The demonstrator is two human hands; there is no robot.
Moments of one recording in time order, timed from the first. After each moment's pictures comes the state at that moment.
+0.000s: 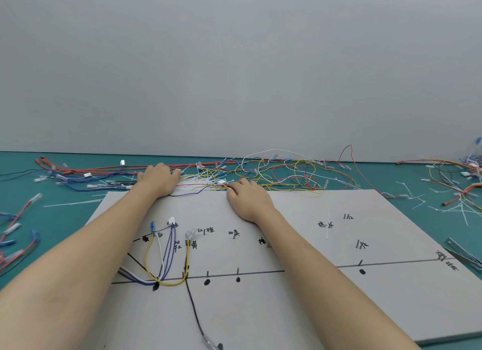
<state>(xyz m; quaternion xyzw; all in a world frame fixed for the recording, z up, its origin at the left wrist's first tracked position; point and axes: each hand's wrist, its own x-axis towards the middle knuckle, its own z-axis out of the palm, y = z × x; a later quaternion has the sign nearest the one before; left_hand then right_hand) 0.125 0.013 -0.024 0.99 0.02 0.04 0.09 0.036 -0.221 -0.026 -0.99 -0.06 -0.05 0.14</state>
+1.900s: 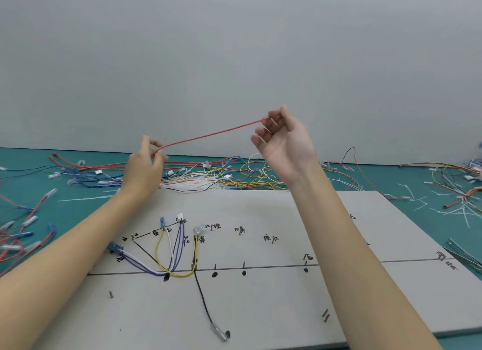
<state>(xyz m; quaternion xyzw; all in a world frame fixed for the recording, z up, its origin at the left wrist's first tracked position) 0.062 0.037 0.006 0.86 -0.06 0.31 0.41 -0.025 -0.227 0.115 -0.39 -0.10 -0.02 0.91</state>
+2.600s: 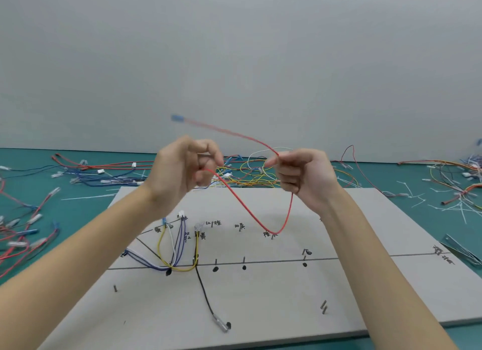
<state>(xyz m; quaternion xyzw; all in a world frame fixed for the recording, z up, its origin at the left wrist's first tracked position) -0.076 -0.037 0.097 0.65 -0.22 -0.06 0.73 -0.063 -0.273 0.082 -0.66 -0.10 0.03 0.74</state>
